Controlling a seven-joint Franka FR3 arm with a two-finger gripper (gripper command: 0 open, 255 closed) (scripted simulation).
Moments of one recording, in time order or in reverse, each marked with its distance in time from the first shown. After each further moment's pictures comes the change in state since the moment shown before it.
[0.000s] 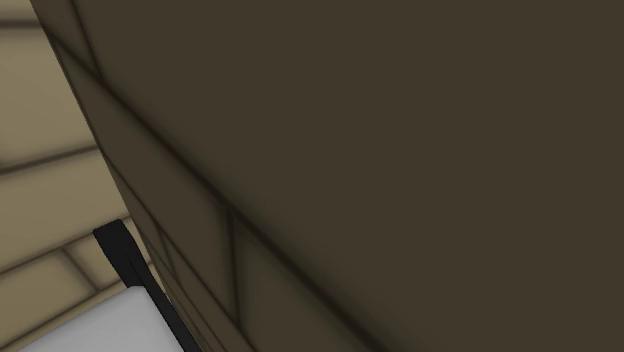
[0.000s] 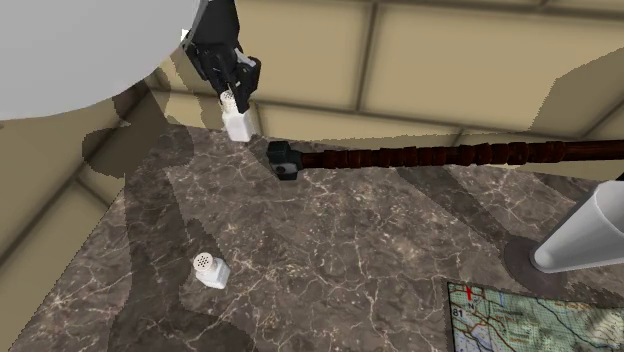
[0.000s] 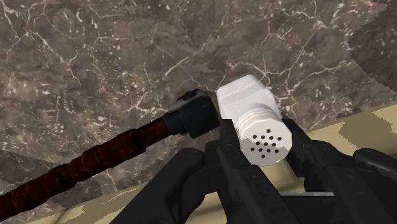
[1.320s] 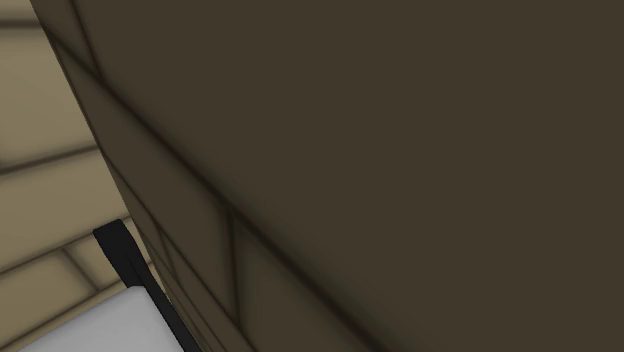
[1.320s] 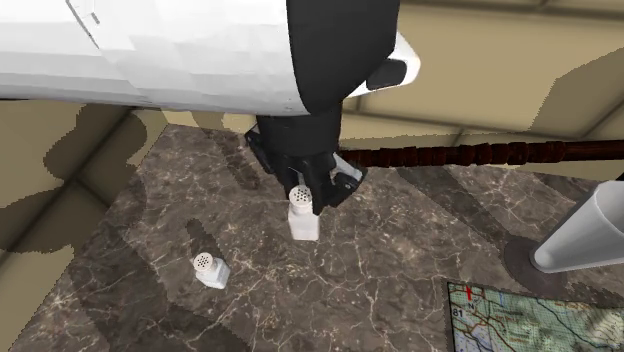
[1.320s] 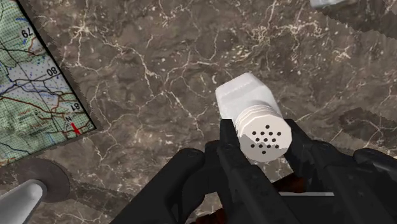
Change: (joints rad) arm -0.138 -0.689 -0.180 -0.723 0.192 0.073 -0.366
